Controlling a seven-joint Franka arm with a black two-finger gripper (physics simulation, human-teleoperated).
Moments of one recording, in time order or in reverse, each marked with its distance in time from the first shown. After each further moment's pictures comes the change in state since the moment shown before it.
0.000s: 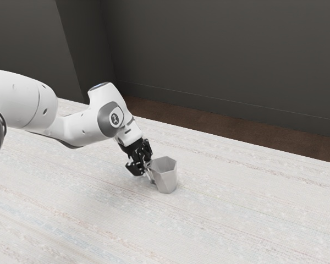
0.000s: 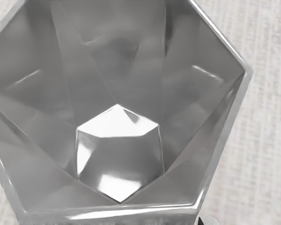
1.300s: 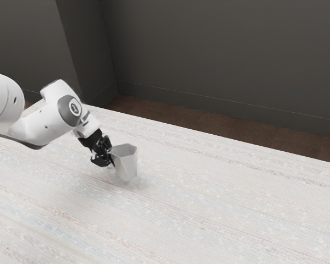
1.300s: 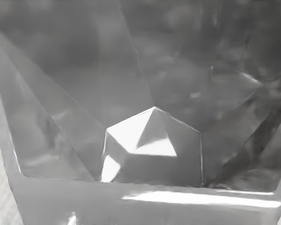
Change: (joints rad) arm 0.040 -0.104 0.194 -0.116 -0.159 -0.060 0.106
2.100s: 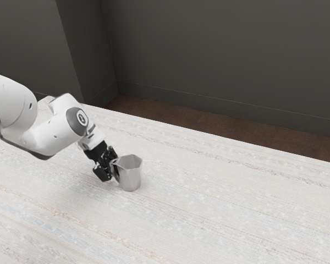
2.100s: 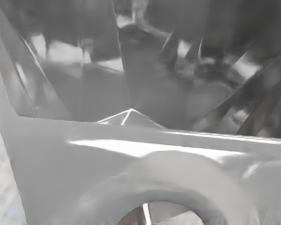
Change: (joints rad) arm 0.006 0.109 -0.009 0.030 -0.071 -0.034 0.071
